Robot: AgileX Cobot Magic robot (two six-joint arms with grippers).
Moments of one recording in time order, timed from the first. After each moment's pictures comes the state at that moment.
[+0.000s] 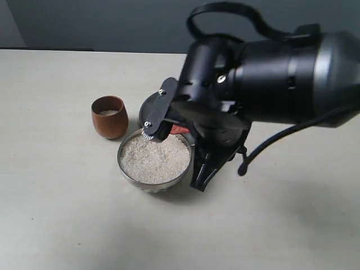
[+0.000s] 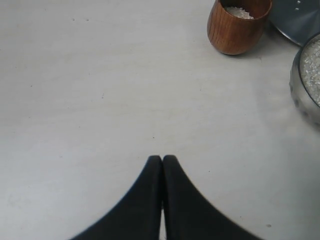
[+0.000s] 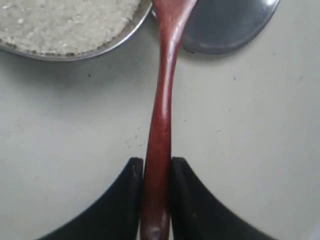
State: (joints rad) left arm 0.01 0.66 -0.51 -0.02 0.75 -0.02; right arm 0.99 1.73 -1.20 -0.55 1.10 0.08
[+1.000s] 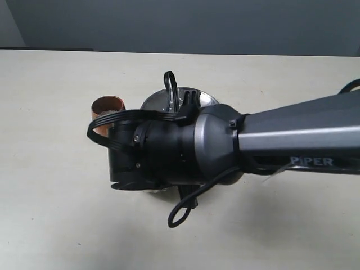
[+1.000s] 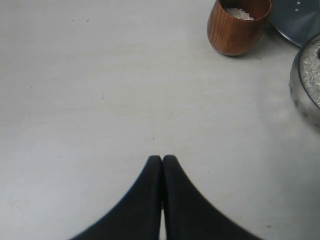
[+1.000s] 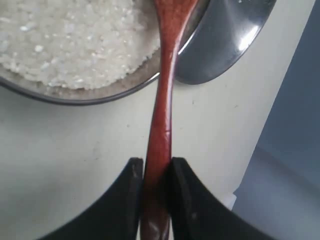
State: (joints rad) left arm 0.01 0.66 -0.51 -0.02 0.75 -0.02; right arm 1.14 1.95 -1.27 -0.82 1.21 0.09
